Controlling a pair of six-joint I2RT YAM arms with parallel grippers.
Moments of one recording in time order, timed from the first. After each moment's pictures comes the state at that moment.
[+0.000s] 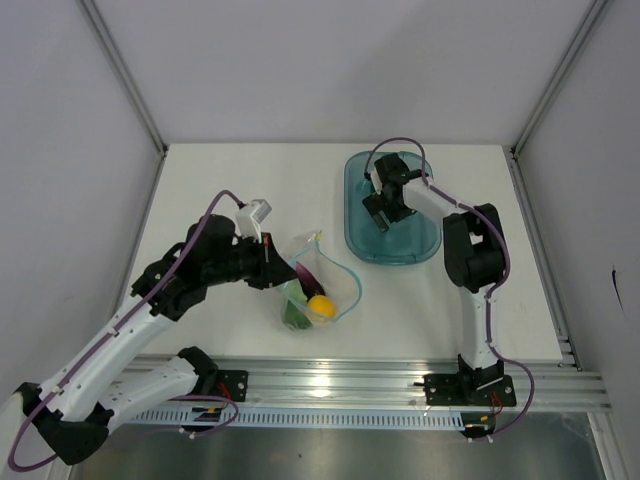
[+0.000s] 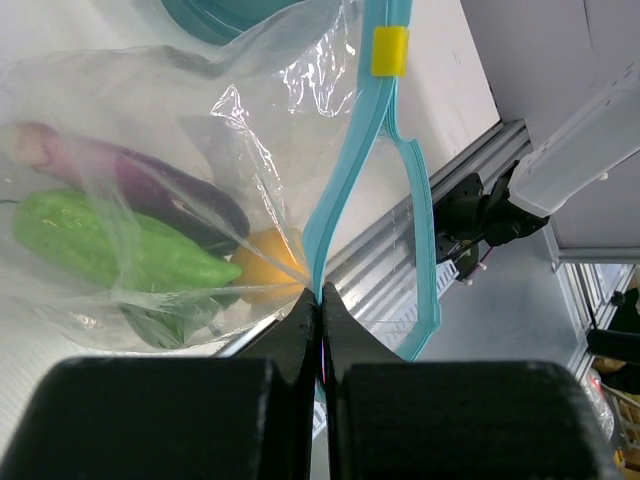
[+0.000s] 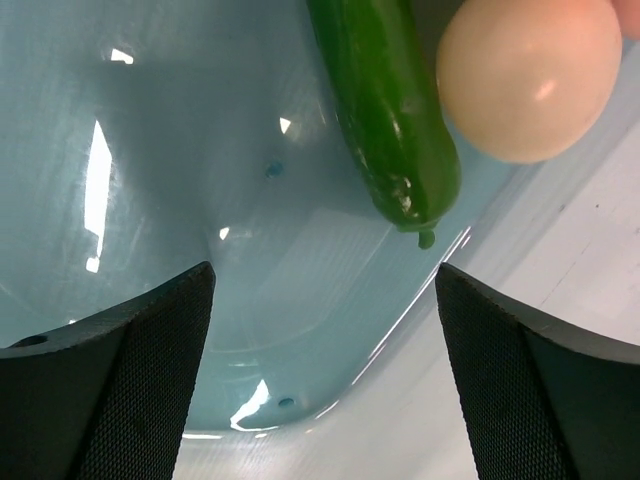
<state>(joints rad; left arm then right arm) -0.66 0.86 1.00 -0.68 0.30 -0.57 0.38 2.15 1.68 -0.66 0.20 -0.24</state>
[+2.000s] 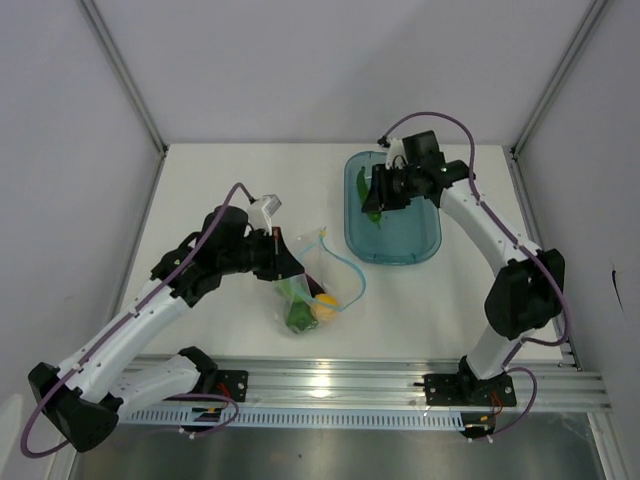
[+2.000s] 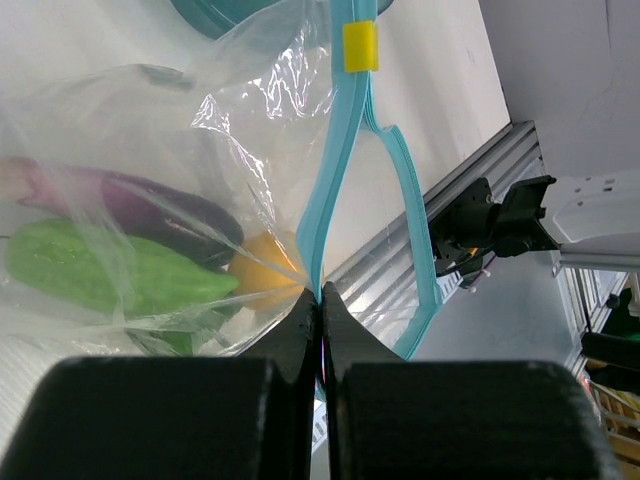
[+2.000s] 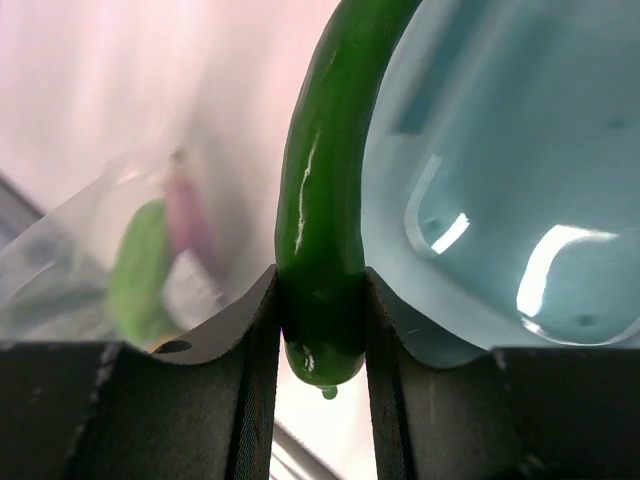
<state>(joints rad) -0.61 0.97 0.99 -0.61 0.35 -0.57 0.35 1.74 1.60 -0.70 -0.42 0.19</state>
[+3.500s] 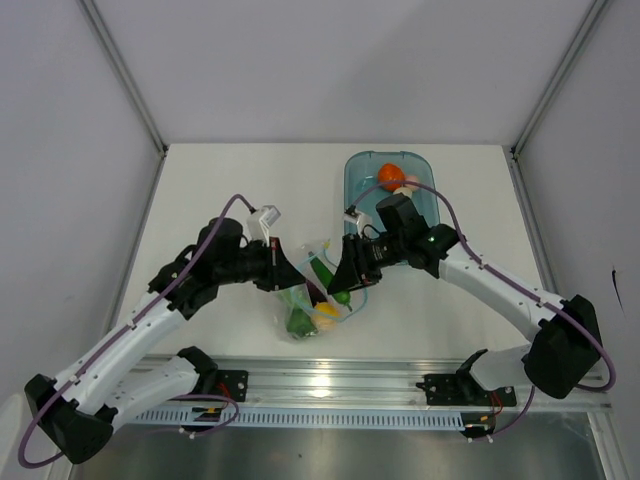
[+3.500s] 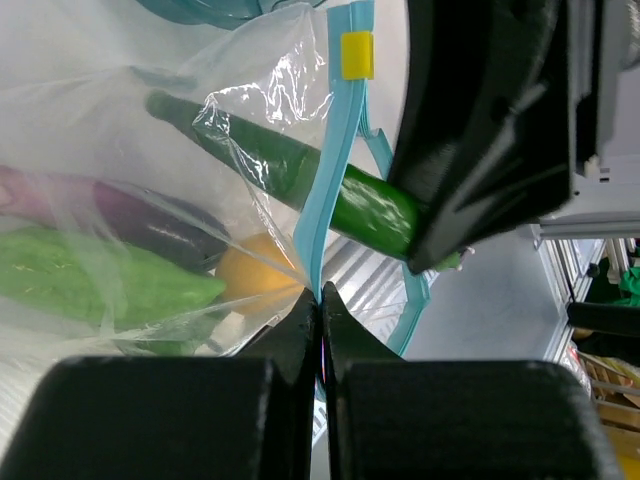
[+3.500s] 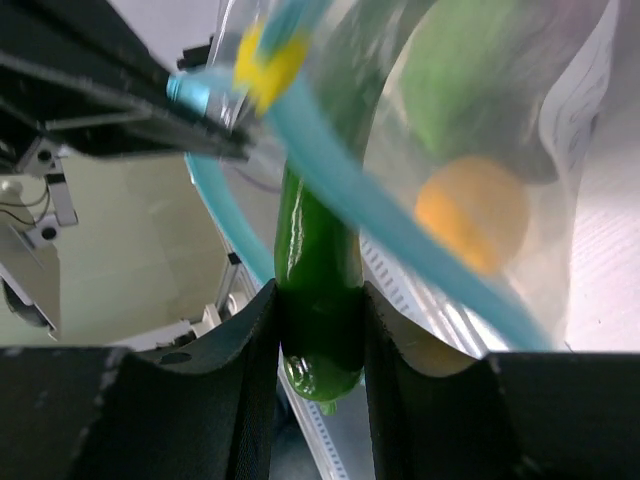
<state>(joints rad) -0.61 0.90 0.88 -0.53 0.43 -0.57 0.71 1.35 1.10 -0.54 -0.82 0.60</state>
